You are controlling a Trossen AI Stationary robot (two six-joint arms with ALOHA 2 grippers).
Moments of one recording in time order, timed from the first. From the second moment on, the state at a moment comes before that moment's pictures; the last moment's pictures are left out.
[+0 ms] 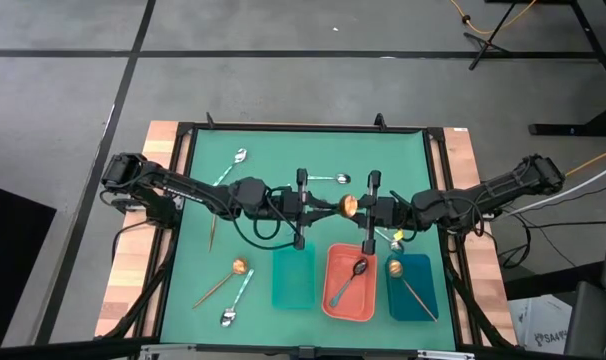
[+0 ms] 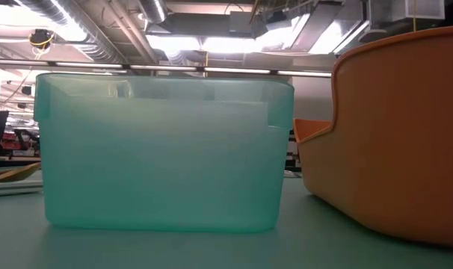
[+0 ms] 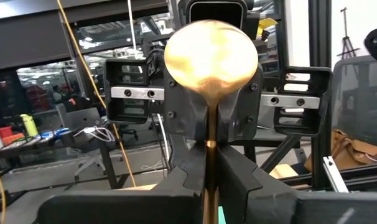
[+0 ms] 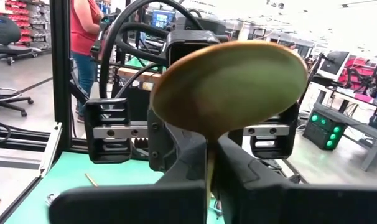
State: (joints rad) left arm -0.14 1.60 1.09 0.66 -0.14 0.17; right arm 0.35 1.20 0.94 0.30 0.43 -0.19
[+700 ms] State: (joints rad) left arm -0.14 1.60 1.09 0.62 -0.18 0.13; right arm 0.35 1.20 0.99 0.17 0.46 -0.18
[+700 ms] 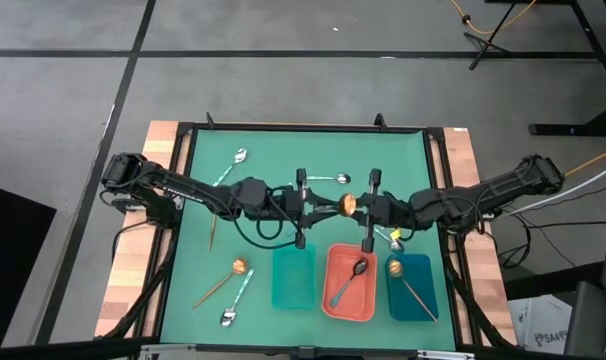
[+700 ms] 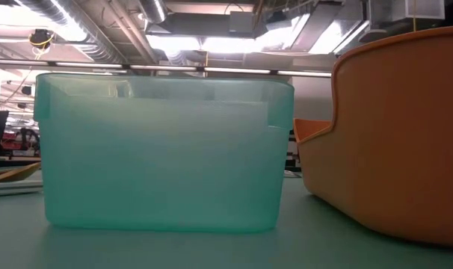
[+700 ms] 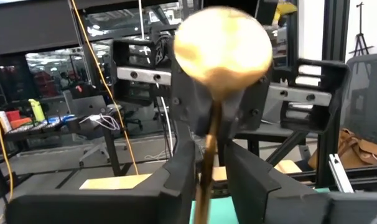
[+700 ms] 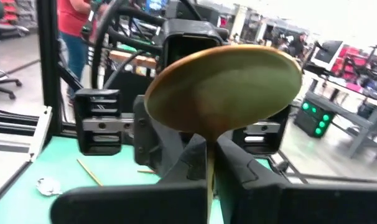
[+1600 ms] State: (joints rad) left arm -0.14 1.60 1.09 0.36 -0.18 0.13; right arm 0.35 1.20 1.30 -0.97 0.22 0.74
